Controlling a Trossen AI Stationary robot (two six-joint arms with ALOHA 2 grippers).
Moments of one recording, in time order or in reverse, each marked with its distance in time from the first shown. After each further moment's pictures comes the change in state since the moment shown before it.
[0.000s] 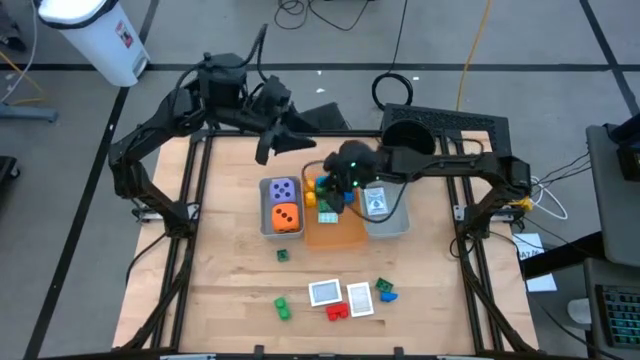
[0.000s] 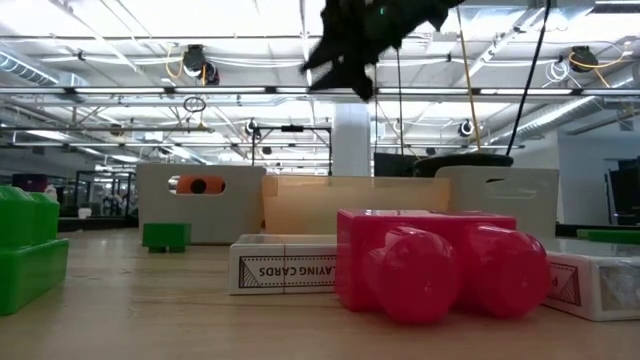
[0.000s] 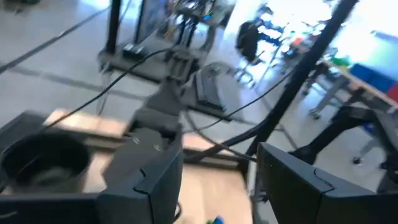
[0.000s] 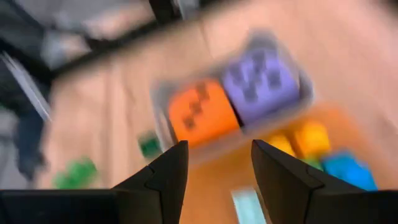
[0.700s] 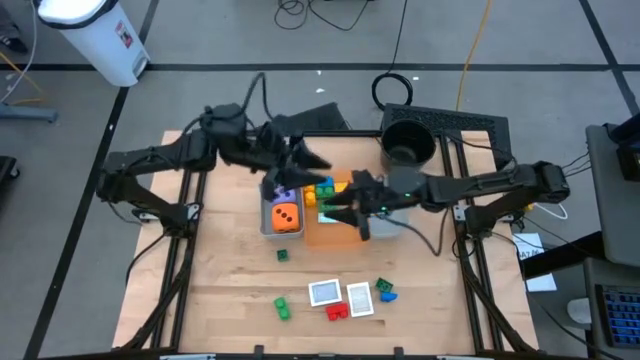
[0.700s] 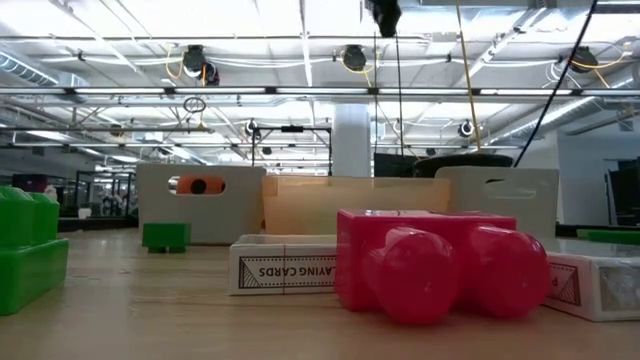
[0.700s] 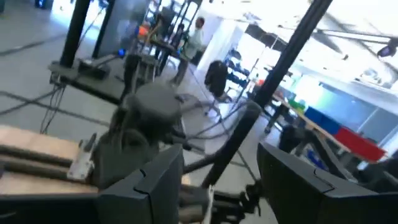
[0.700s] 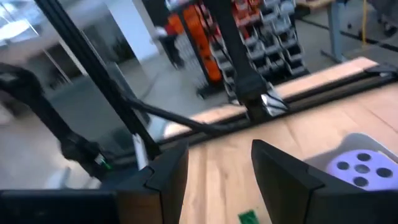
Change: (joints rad) left arm -0.218 -0.141 -0.443 0.553 -0.157 -0.240; right arm 0.238 -0.294 -0.309 0.535 0.131 0.129
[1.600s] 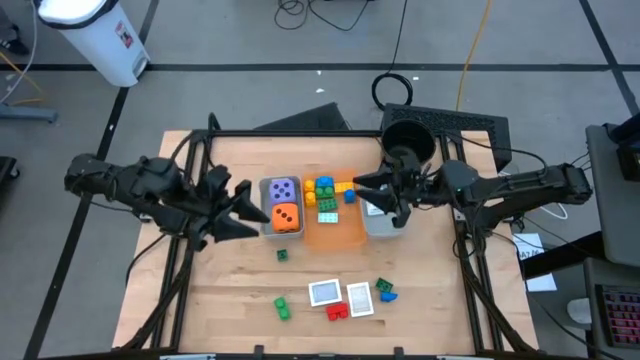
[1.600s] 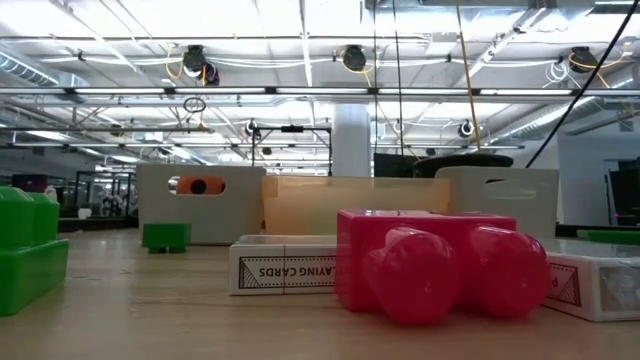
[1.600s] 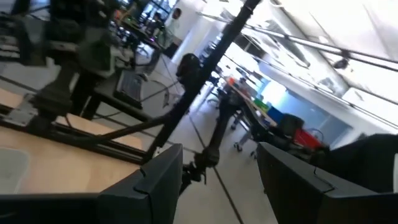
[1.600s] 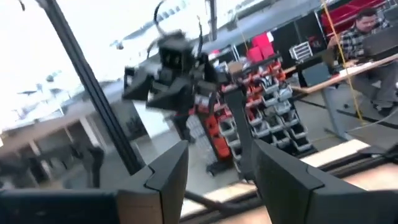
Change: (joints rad) left arm -0.380 -0.420 -0.454 0.062 -0.286 -0.140; right arm 0.027 -0.258 -0.156 0.242 0.141 0.014
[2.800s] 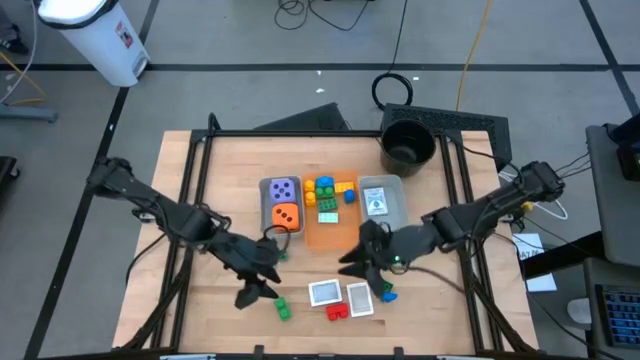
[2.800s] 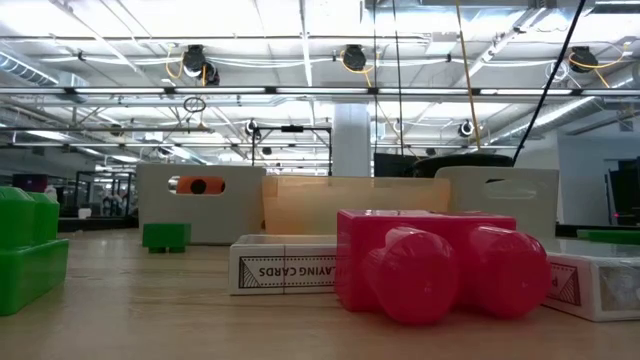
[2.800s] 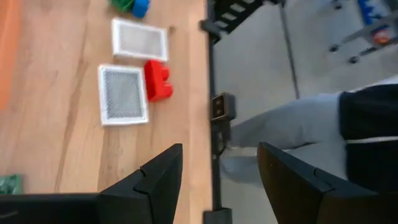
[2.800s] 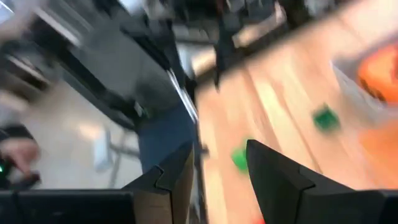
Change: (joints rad) left arm -0.187 0.344 0.001 -0.411 0.040 -0.098; right arm 0.364 0.323 0.389 -0.709 0.114 0.345
